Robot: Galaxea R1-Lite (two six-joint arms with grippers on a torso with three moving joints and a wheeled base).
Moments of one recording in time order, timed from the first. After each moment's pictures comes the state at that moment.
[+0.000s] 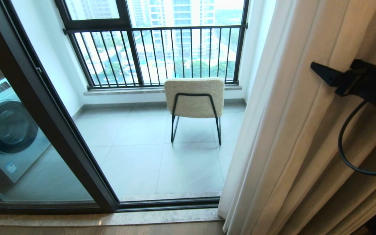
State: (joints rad) left arm 0.00 0.00 0.00 0.00 0.02 -0.05; right arm 0.00 1.56 -0.83 -1.02 0.32 -0.02
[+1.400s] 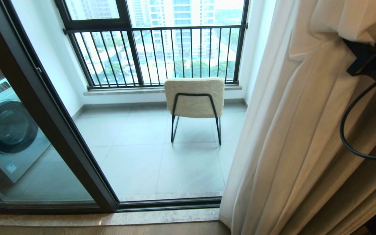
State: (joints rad) left arm 0.00 0.00 0.00 0.00 0.02 -0.05; right arm 0.00 1.55 -0.89 -1.13 0.22 0.00
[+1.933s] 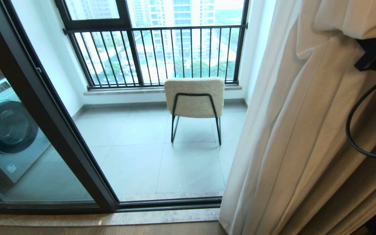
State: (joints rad) left arm 0.00 0.00 0.00 0.00 0.02 -0.05; right arm 0.00 1.51 -0.89 -1.12 0.20 0.00
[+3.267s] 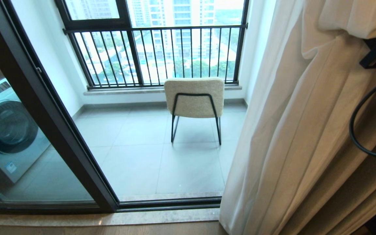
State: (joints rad) left arm 0.00 0.00 0.00 0.00 0.02 -0.05; right arm 0.00 1.49 -0.88 -1.10 0.15 0.04
